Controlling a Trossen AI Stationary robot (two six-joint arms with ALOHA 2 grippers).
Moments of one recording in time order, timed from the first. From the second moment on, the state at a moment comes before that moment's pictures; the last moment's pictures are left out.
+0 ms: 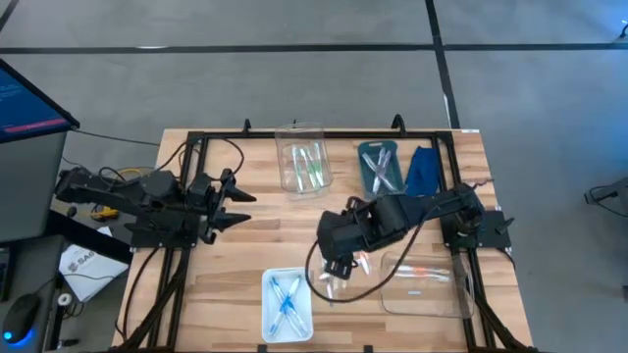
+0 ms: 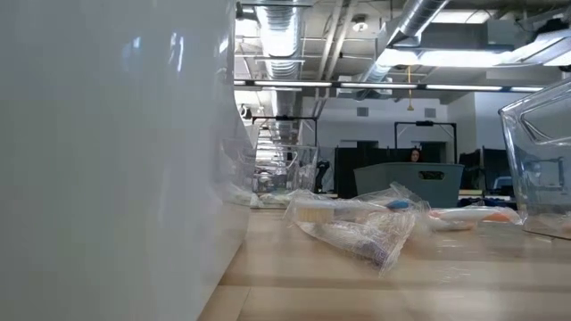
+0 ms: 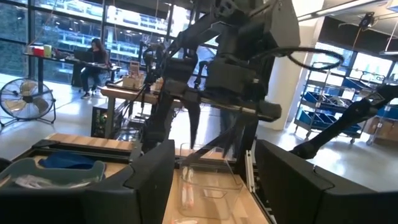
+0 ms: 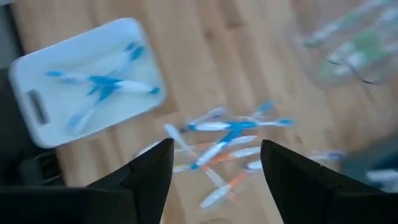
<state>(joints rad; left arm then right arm) -0.19 0.62 0.54 0.23 -0.07 -0.17 0.36 2.03 2.35 -1.54 0.28 0.63</state>
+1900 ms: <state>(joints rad) -0.19 0.66 0.54 0.28 -0.07 -0.14 0.23 1.64 1.19 -0.52 0.10 1.16</state>
